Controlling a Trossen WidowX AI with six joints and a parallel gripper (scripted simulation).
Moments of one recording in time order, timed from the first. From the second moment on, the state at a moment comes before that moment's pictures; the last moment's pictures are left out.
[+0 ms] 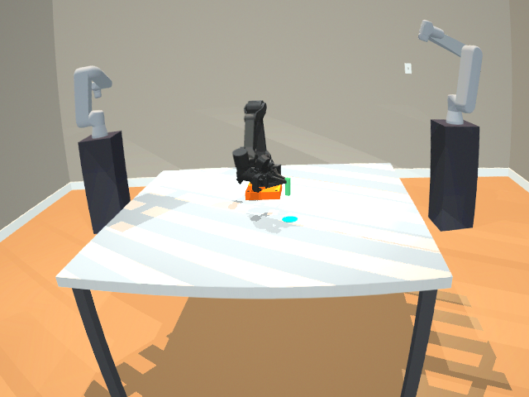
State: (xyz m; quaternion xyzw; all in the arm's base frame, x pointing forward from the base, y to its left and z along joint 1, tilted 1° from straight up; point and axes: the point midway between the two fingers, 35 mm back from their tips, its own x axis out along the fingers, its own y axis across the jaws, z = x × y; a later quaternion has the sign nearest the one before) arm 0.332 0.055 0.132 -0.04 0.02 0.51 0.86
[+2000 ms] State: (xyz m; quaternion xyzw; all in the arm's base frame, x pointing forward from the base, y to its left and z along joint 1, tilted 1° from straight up) arm 0.332 0.059 0.035 -0.04 0.02 0.51 0.86
